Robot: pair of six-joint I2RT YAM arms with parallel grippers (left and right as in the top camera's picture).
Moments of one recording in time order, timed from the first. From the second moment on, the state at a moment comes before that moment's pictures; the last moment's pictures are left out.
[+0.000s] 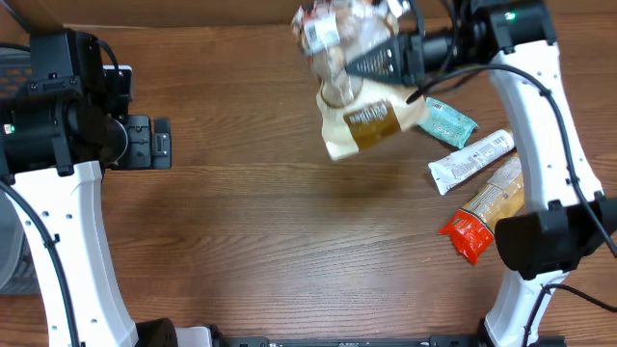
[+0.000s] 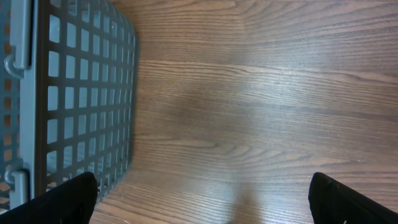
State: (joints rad) left arm 0.14 1.54 2.04 -1.67 -0.16 0.09; right arm 0.21 2.04 2.30 -1.26 -1.25 -0.22
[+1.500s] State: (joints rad) left arm 0.14 1.55 2.04 -1.67 -0.16 0.09; right arm 0.47 2.56 2.44 -0.68 0.52 -0.77
